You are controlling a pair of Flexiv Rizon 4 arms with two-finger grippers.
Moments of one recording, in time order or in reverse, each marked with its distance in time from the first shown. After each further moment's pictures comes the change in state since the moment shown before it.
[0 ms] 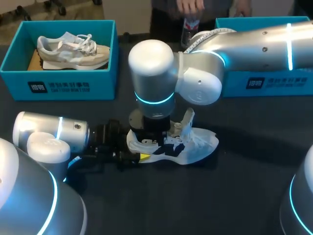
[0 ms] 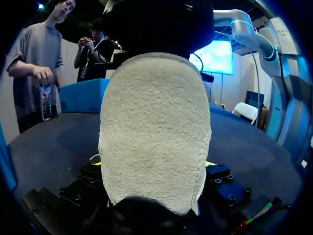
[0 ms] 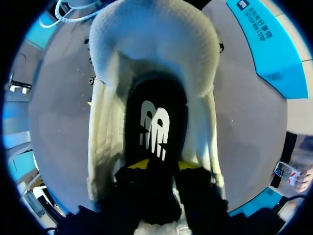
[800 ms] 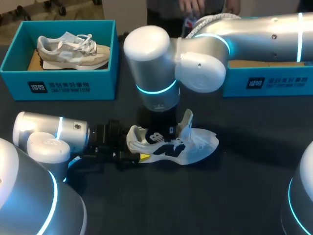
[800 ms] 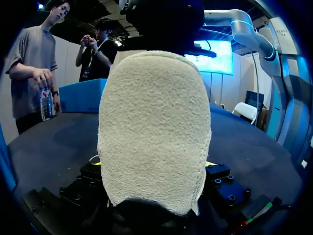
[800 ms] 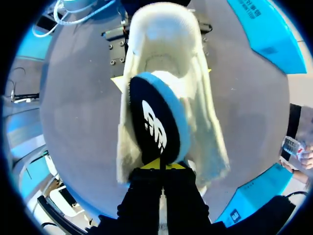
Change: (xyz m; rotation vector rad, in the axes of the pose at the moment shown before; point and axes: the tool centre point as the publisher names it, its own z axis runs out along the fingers) left arm 0.000 0.000 0.000 0.000 0.000 0.001; right arm 0.016 -0.037 -0.044 0.113 0.044 0.102
